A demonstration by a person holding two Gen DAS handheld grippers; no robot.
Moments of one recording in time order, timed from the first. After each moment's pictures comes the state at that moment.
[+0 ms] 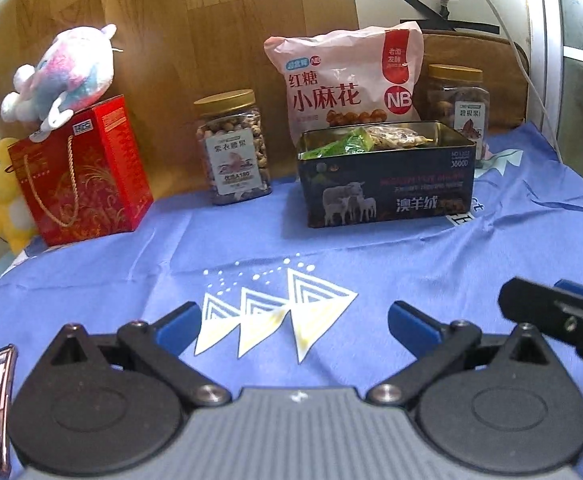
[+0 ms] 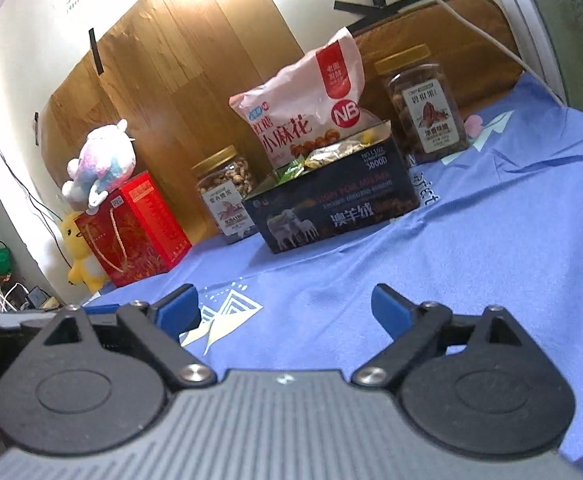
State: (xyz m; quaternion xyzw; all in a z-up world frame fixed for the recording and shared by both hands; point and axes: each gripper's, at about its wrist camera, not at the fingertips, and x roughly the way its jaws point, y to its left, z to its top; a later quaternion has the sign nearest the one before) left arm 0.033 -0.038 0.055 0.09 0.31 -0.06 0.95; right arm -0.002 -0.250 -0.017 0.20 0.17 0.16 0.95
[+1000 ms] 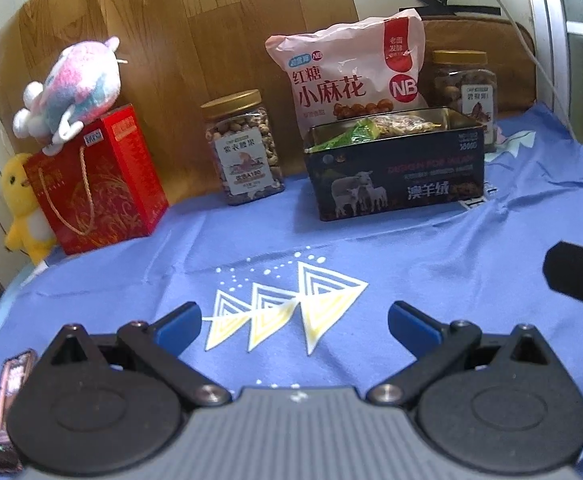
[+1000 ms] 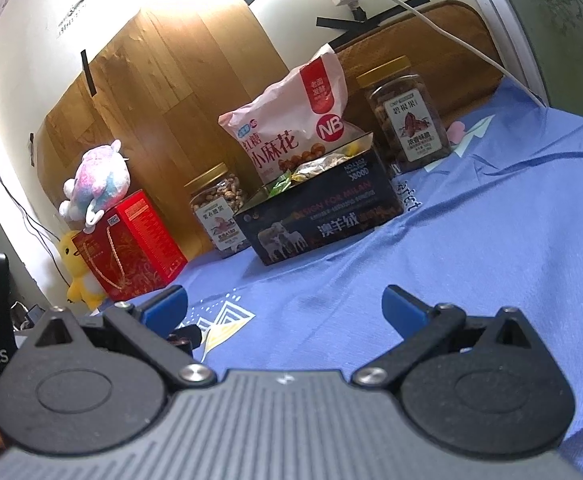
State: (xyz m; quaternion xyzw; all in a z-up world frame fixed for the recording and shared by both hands) left arm 0.029 -0.052 0.046 0.13 0.30 -0.02 0.95; right arm -0.016 -0.258 -0.019 0.22 0.15 0.14 0.95
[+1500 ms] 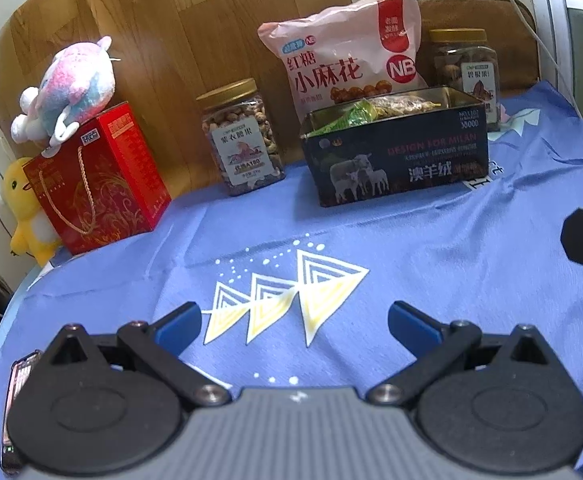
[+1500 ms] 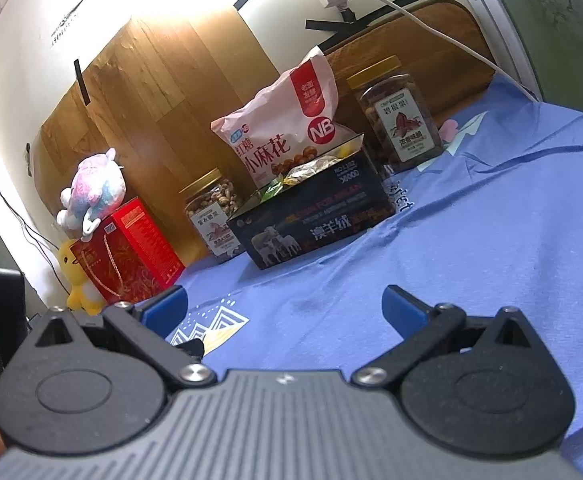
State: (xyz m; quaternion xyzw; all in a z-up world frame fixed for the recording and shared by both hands) left arm 0.034 -0.061 0.038 0.15 0.32 -0.02 0.94; right arm -0.016 -0.265 -0.021 0.24 0.15 0.13 0.95
